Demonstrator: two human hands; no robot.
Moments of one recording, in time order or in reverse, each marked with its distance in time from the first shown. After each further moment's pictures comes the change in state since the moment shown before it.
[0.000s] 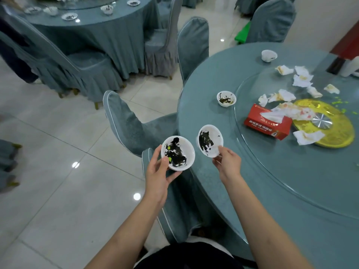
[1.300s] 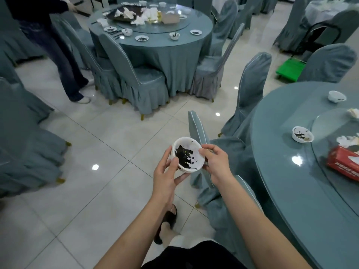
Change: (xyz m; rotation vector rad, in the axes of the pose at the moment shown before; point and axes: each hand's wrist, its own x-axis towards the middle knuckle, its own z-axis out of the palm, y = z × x) left_hand 0.071 0.200 -0.295 -0.075 0.035 0.131; right_hand -0.177 0.120 0.375 -0.285 -0.416 -0.107
